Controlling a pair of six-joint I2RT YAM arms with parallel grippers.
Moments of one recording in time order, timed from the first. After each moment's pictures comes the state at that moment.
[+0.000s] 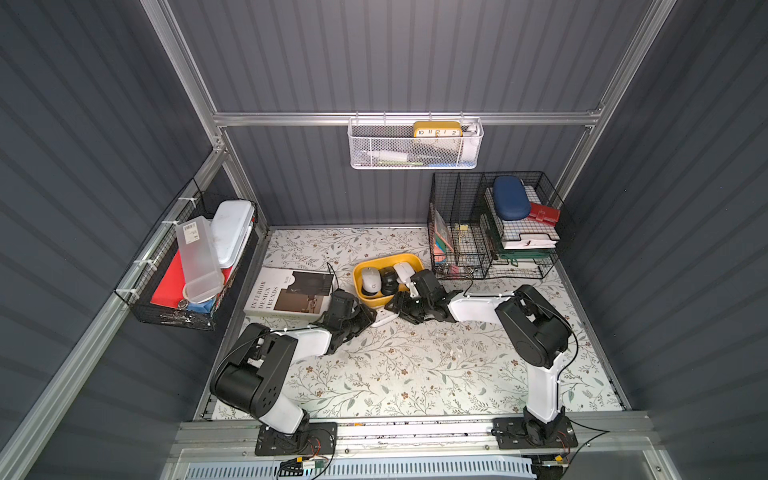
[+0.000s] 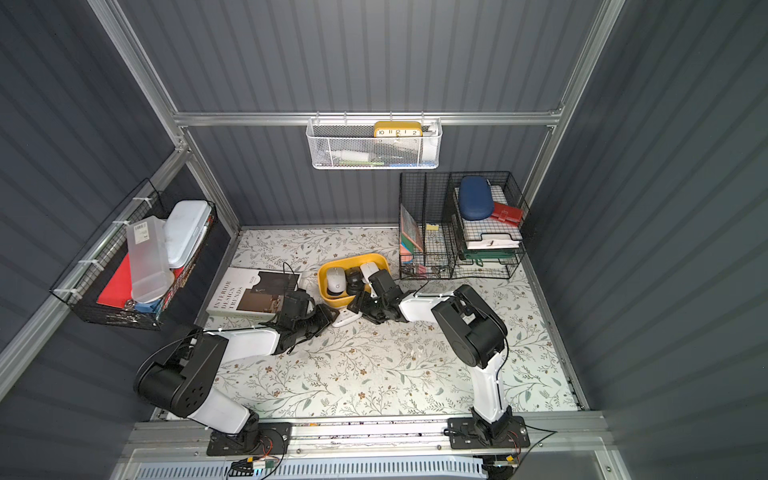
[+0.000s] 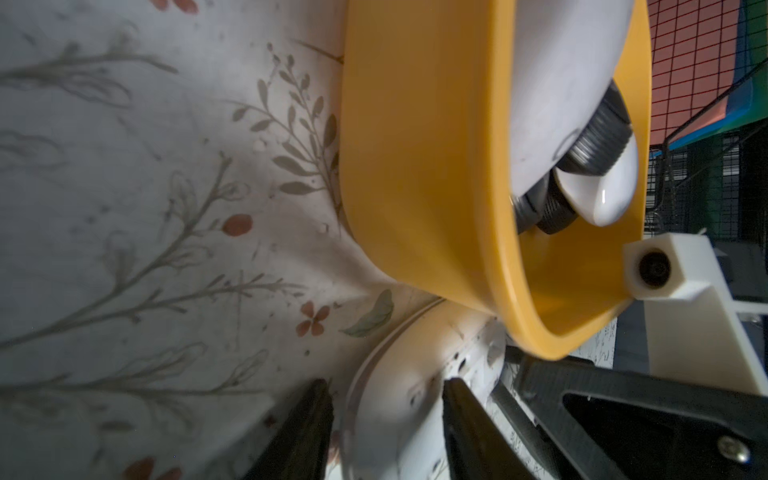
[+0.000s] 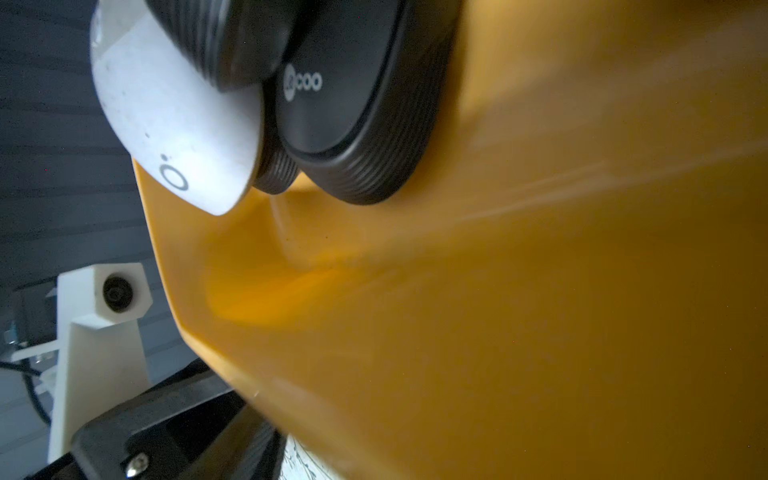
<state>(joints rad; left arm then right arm) -0.44 1.59 0.56 0.29 0.25 -0.93 0.67 2.00 1.12 0.08 -0.39 0.99</state>
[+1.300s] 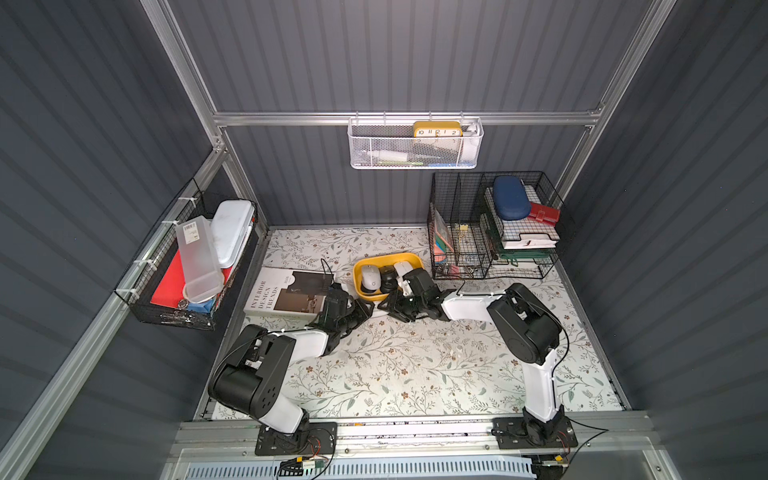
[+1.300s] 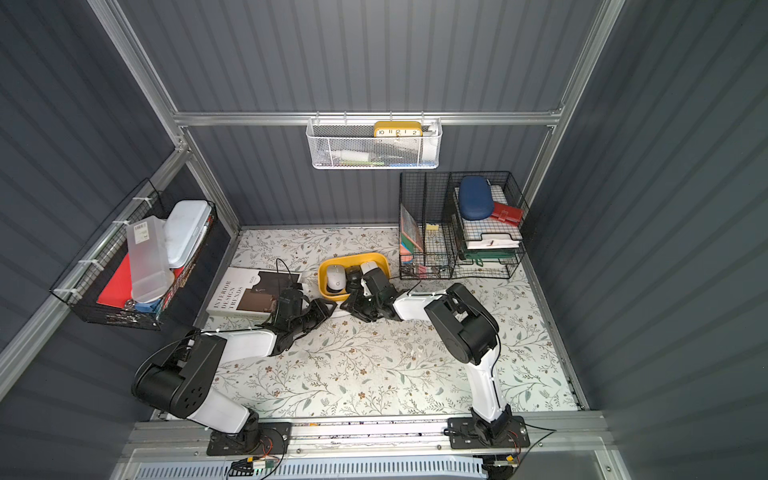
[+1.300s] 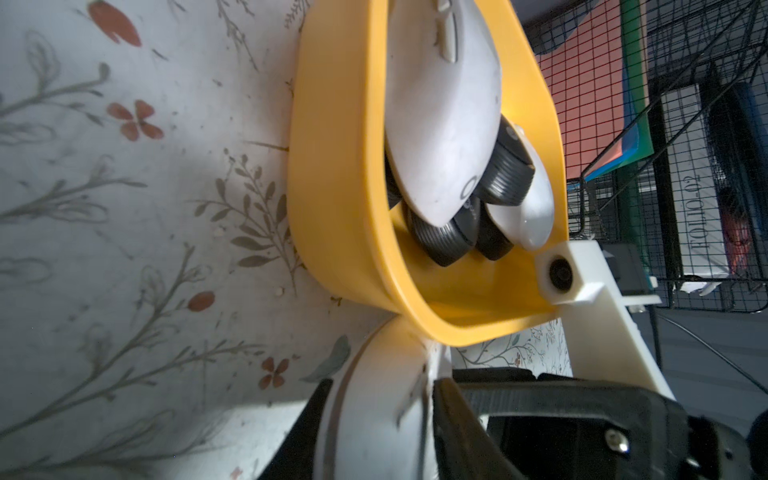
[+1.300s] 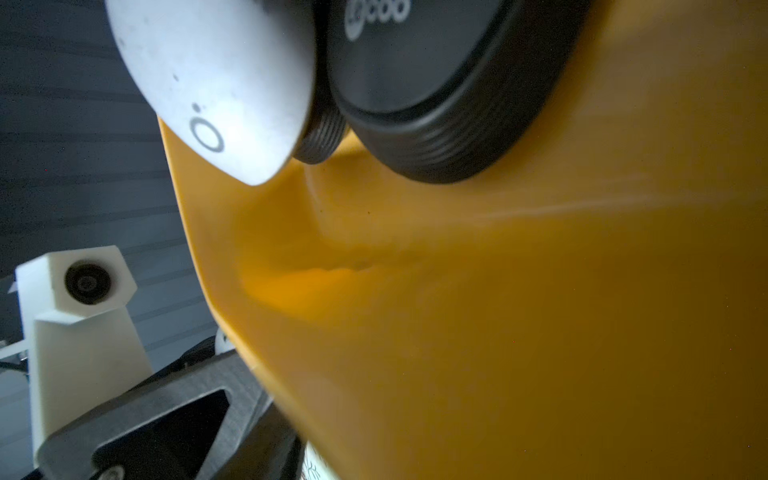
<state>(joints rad) -0.40 1.56 0.52 0.45 0.28 -0.91 0.69 2.05 1.19 0.12 -0.46 1.05</state>
